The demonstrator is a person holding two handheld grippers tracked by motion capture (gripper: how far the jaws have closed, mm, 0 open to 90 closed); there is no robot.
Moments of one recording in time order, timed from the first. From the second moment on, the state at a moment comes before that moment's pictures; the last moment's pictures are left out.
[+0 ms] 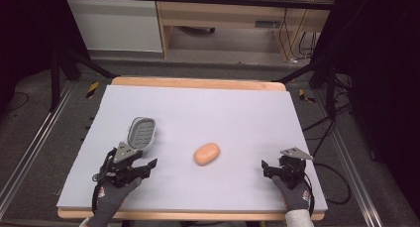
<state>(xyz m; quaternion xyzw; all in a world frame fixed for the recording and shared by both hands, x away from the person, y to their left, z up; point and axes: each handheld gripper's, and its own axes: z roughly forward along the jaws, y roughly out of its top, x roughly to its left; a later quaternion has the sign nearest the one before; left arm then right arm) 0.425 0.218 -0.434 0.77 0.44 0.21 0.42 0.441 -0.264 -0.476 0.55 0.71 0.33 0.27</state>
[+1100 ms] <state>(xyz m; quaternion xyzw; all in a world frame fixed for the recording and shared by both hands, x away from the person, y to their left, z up) 0.456 0.144 -0.402 0.80 0.38 0.18 0.43 0.441 -0.262 -0.475 0.55 0.72 0.33 0.26</state>
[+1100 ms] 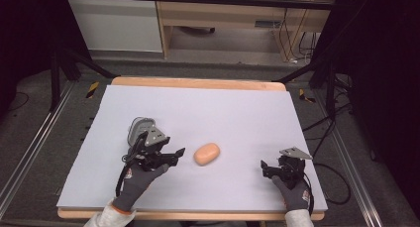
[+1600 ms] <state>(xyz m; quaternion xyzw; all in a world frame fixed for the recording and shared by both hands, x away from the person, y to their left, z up) 0.471 0.107 -0.412 0.82 0.36 0.17 0.40 0.442 -0.262 -0.473 0.55 0.72 0.34 0.26</state>
